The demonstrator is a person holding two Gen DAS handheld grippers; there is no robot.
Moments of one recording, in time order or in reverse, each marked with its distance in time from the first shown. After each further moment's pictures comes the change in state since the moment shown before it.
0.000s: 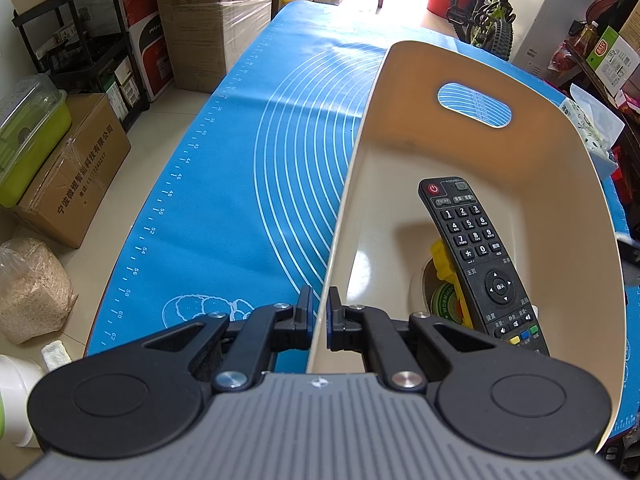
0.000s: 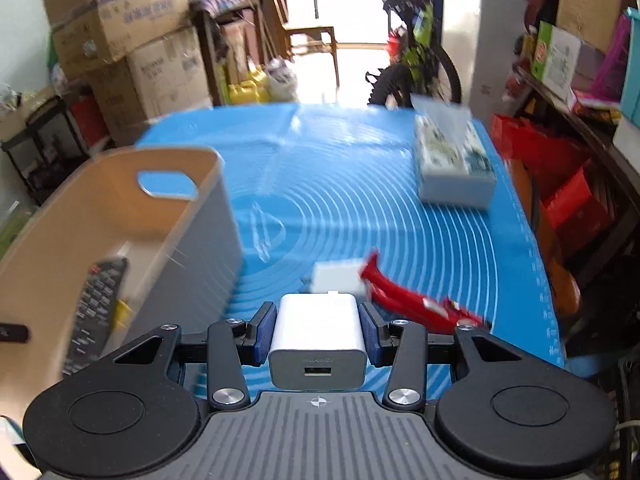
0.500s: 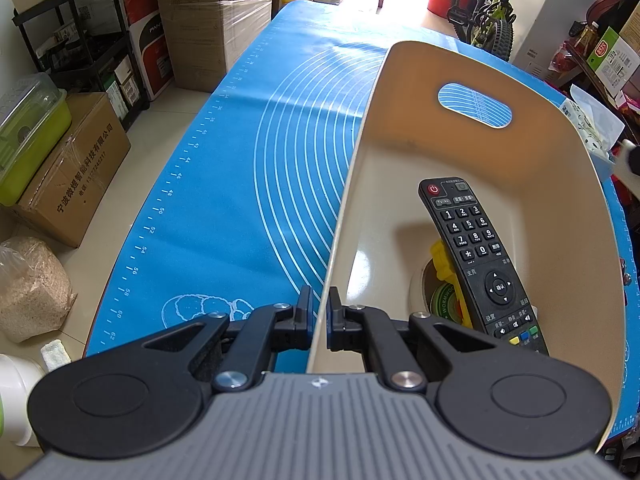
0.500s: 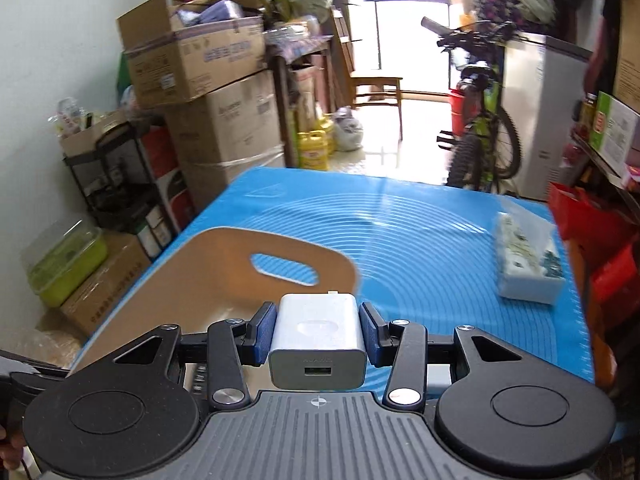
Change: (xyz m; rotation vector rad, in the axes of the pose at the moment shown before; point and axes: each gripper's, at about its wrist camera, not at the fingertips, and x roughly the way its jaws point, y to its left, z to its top) left arm 0.000 0.000 0.000 0.001 0.000 0.000; right arm -0.032 0.077 0.050 -0.102 -0.112 0.146
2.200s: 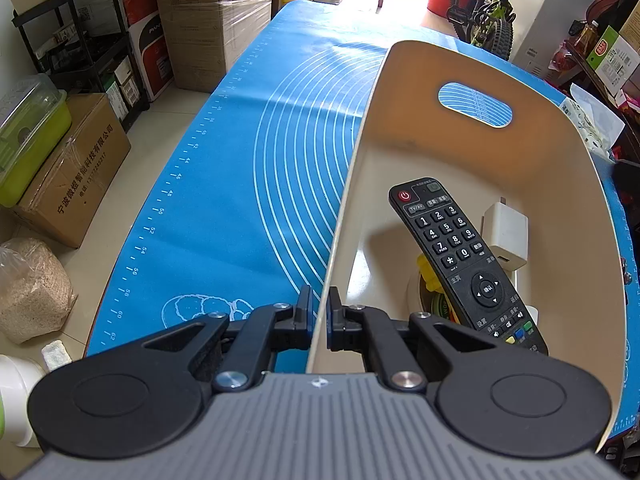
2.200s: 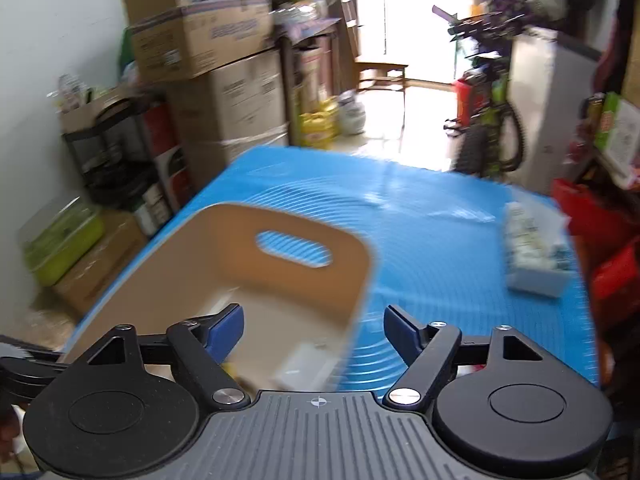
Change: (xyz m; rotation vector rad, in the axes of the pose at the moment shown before) left arm 0.002 -0.003 -0.001 0.000 0.002 0.003; right arm 0.003 -0.001 -0.005 -0.024 0.042 -0.048
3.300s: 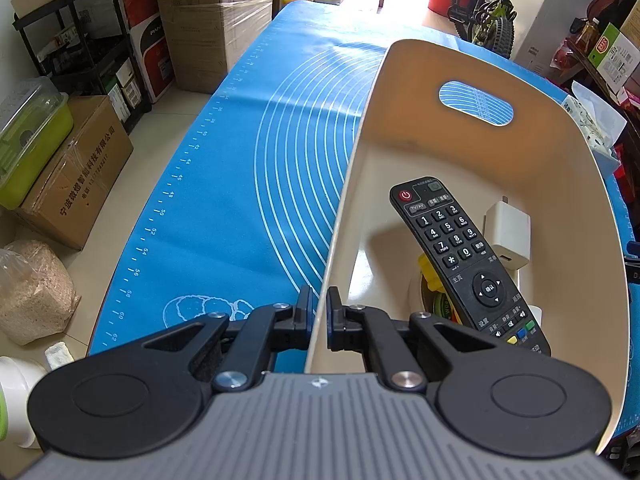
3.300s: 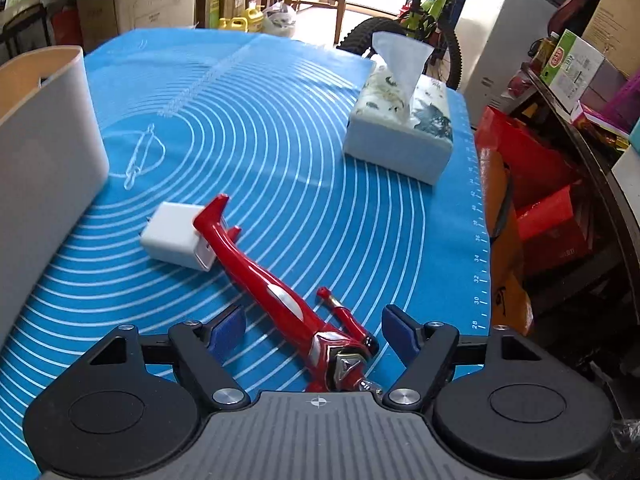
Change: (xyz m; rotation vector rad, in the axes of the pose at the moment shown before) left arm -0.001 0.001 0.001 0.003 0.000 0.007; right arm 0.087 -0.159 -0.081 -0.078 0.253 -0.199
